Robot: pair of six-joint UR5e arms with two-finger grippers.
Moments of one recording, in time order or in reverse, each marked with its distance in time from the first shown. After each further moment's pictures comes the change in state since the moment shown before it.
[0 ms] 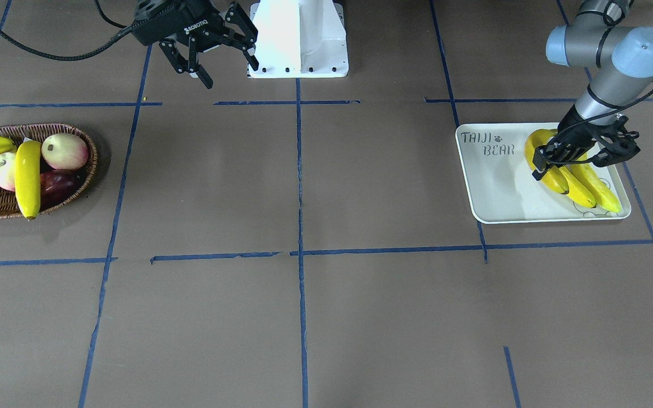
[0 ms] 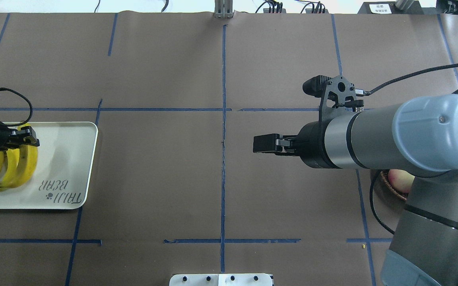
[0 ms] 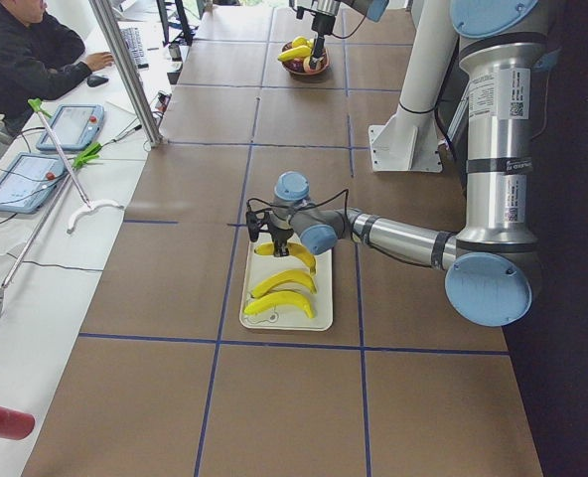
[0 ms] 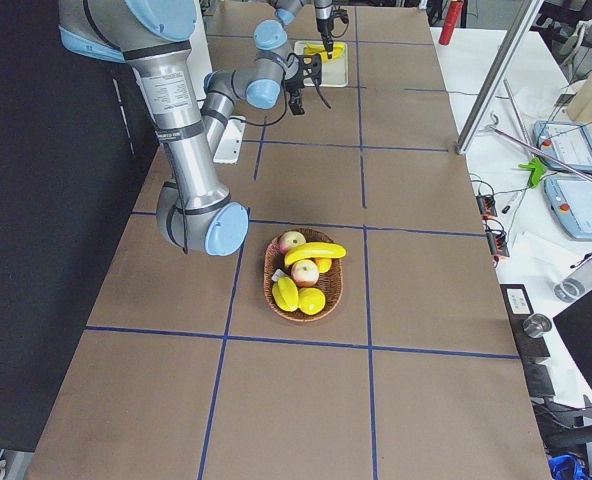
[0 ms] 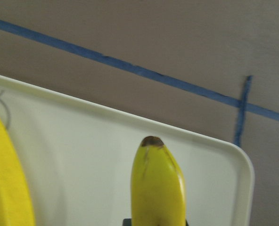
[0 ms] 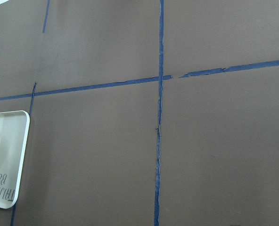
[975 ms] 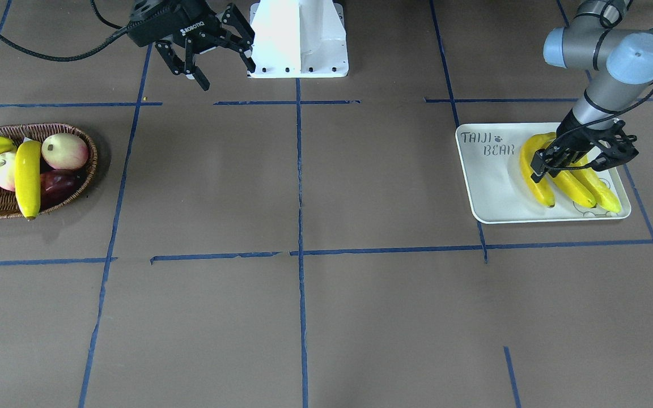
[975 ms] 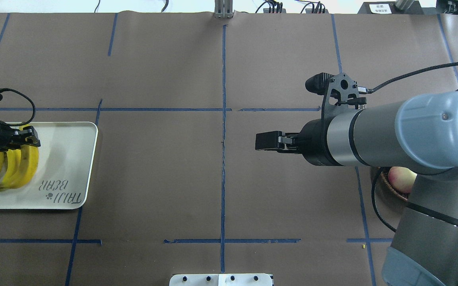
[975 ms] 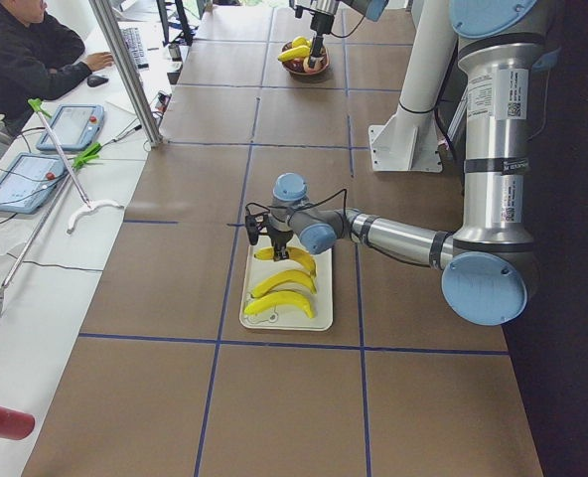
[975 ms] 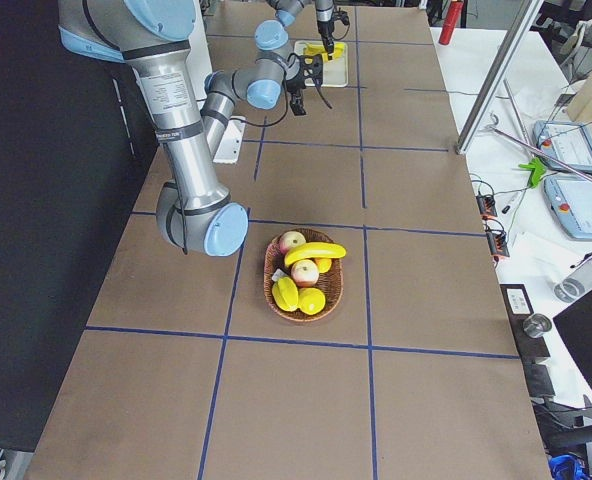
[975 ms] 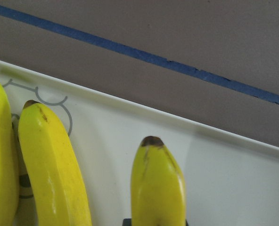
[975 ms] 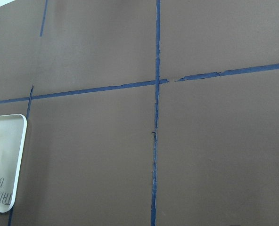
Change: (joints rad) left arm 0.006 -0.015 0.005 0.041 0.001 -0.013; right arm 0.013 -0.008 0.000 0.000 0.004 -0.003
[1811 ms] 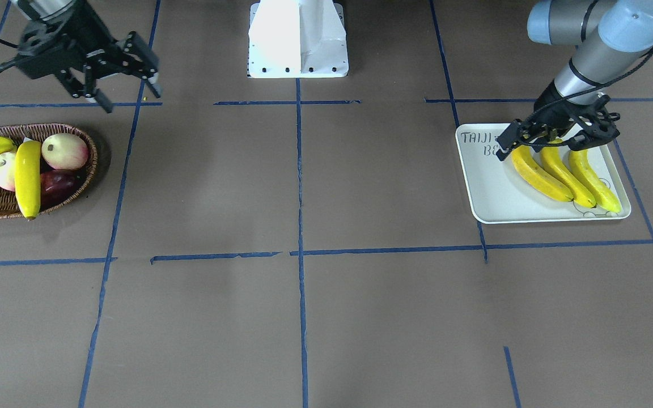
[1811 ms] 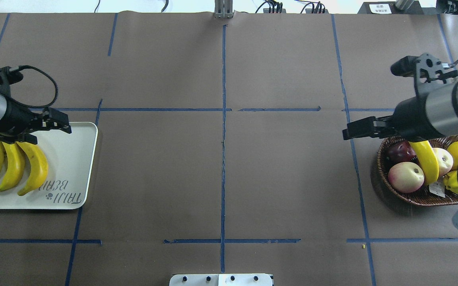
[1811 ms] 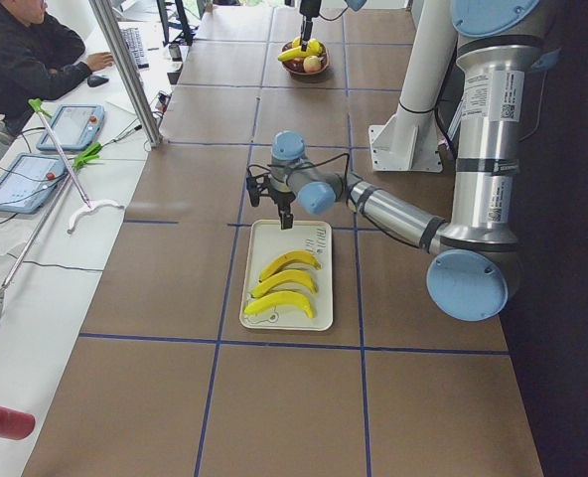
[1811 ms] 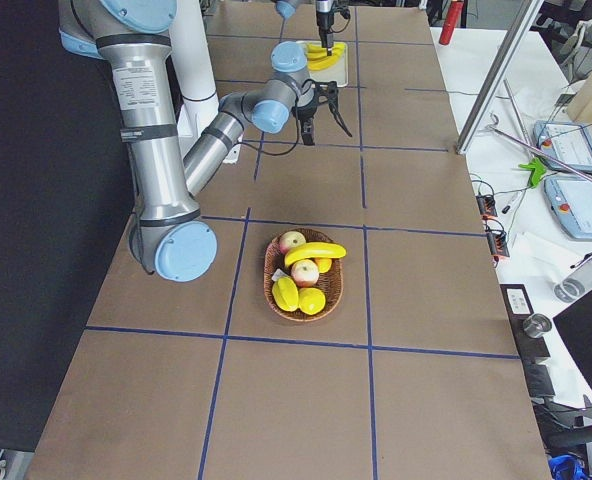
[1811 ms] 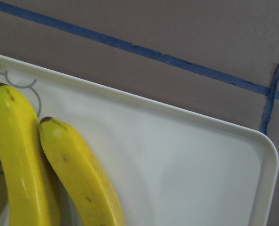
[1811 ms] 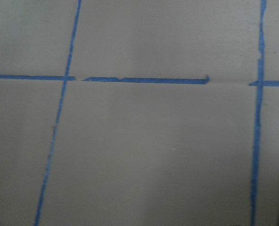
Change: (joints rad) left arm 0.002 -0.164 -0.235 0.357 -0.111 -0.014; right arm 0.306 -0.333 0.012 0.065 0.299 -0.369
